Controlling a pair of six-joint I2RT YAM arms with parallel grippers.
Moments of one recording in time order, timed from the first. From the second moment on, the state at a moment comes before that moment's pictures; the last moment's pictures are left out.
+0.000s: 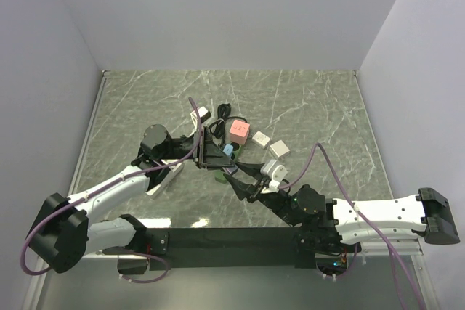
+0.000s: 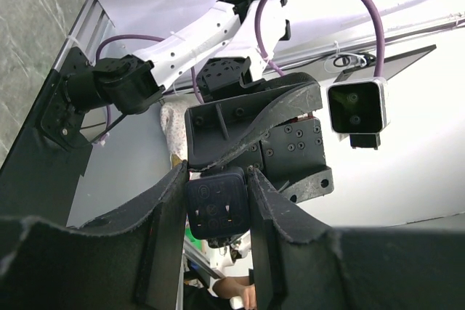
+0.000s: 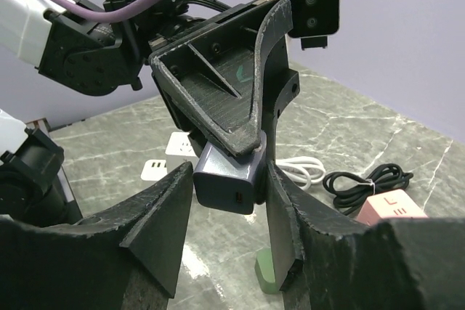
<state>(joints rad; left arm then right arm) -0.60 1.15 0.59 0.75 1.00 -1.47 1.46 0.87 0.45 0.68 0.54 -0.15</state>
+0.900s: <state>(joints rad) -0.60 1.10 0.55 0.77 0.86 -1.29 1.43 0.75 0.53 0.37 0.58 -0.07</state>
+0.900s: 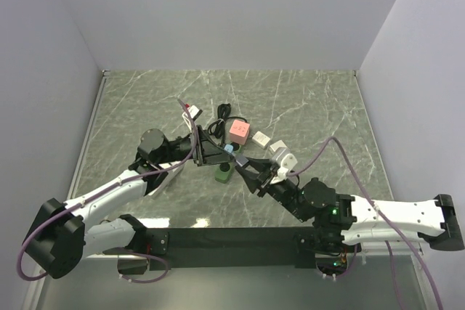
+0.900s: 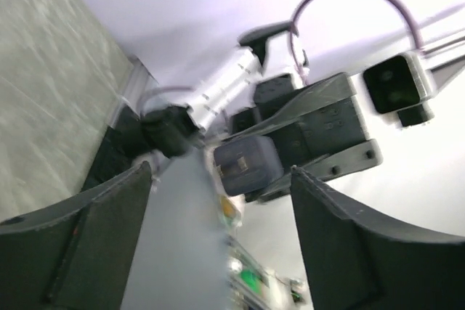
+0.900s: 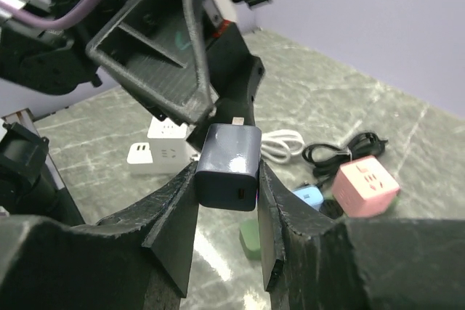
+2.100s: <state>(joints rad) -0.79 1.30 0.40 0.42 -0.20 -0.51 0.61 1.16 0.99 -0.41 -0.24 0.42</state>
